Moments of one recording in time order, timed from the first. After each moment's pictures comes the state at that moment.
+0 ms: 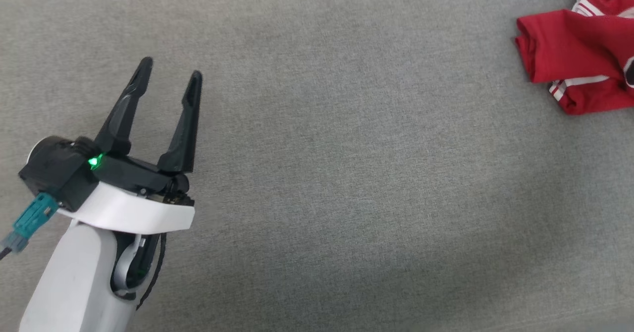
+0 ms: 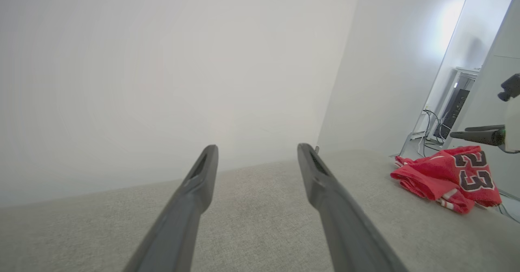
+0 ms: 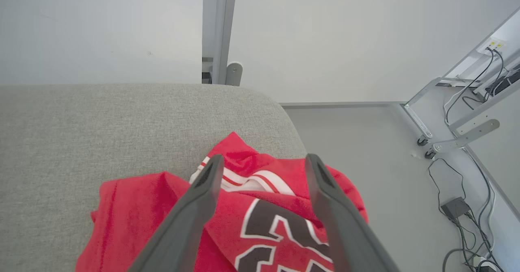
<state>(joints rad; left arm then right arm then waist) -0.37 0.36 -0.24 -0.02 -0.47 -0.13 -0.26 -1.03 -0.42 -0.13 0.94 0.06 0.13 0.13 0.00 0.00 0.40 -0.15</state>
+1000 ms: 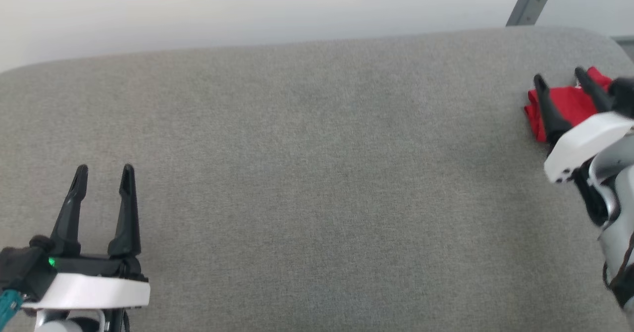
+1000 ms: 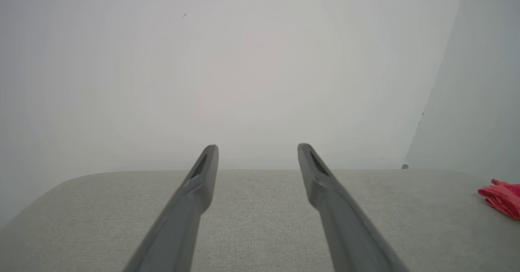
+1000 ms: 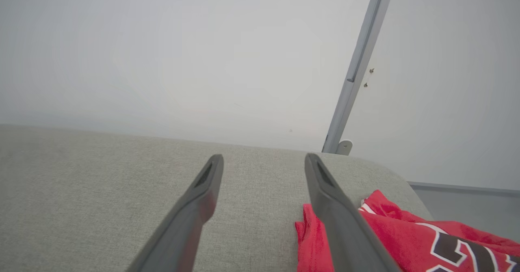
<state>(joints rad) -0.05 0.26 0.02 -0.05 -0.36 -0.13 -0.26 -0.65 -0.37 0.13 0.63 0.36 0.13 -0.06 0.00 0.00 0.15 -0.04</state>
